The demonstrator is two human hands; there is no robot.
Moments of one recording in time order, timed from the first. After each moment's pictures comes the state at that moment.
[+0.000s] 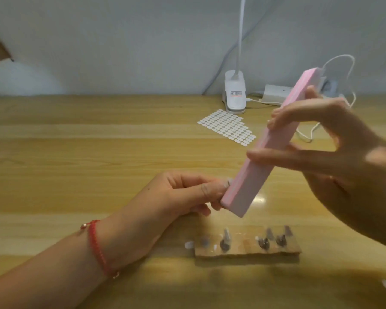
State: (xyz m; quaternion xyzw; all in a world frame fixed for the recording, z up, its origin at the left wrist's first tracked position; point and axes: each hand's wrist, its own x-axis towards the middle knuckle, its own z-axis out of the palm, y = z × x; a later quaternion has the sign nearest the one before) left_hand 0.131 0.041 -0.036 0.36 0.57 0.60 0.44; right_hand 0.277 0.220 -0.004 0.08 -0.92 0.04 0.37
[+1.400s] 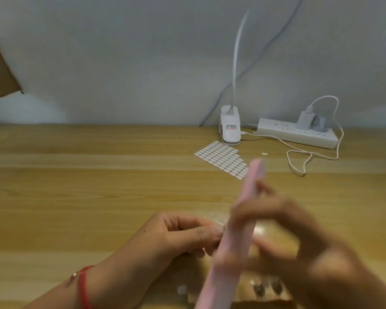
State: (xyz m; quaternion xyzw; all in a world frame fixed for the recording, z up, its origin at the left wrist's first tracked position) left_hand 0.130 0.045 -0.035 0.31 0.57 0.60 0.47; right_hand 0.279 0.196 -0.023 0.11 -0.92 0.25 0.30
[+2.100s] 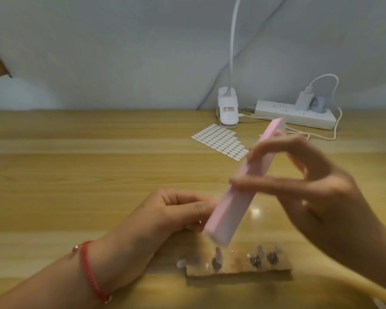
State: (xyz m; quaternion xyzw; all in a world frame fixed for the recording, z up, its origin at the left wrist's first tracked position) left_hand 0.133 0.043 -0.033 0.31 0.57 0.60 0.47; right_hand 0.275 0.212 -0.014 0.07 -0.93 0.16 0.34
